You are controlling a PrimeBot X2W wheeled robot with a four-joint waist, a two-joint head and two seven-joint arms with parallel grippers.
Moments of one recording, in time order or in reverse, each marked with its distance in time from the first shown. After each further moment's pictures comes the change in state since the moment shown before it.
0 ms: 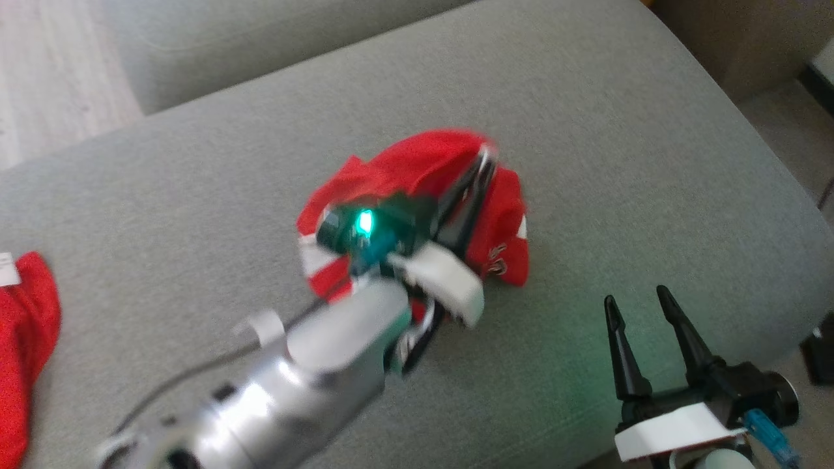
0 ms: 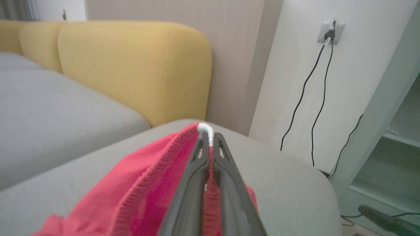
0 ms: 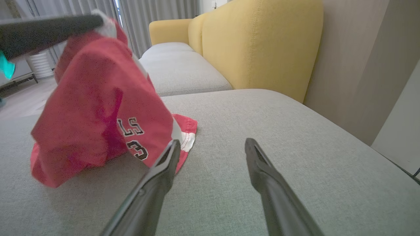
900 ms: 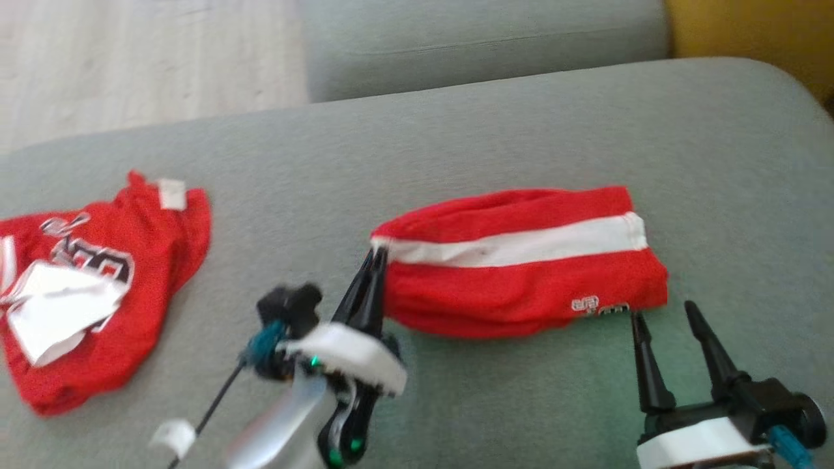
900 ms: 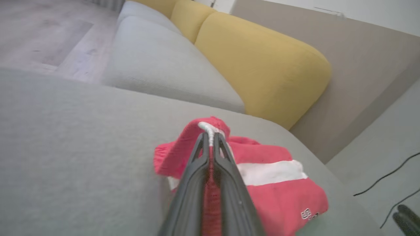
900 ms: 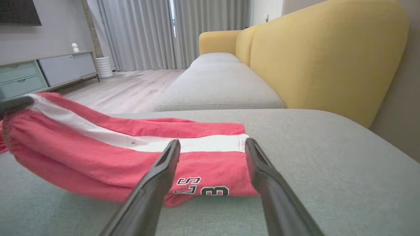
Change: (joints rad) left arm 0.368 0.063 0.299 -0.077 -0.104 -0.092 -0.007; right arm 0.050 0.002 -0.059 -0.020 -0.008 0.000 0.000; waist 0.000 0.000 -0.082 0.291
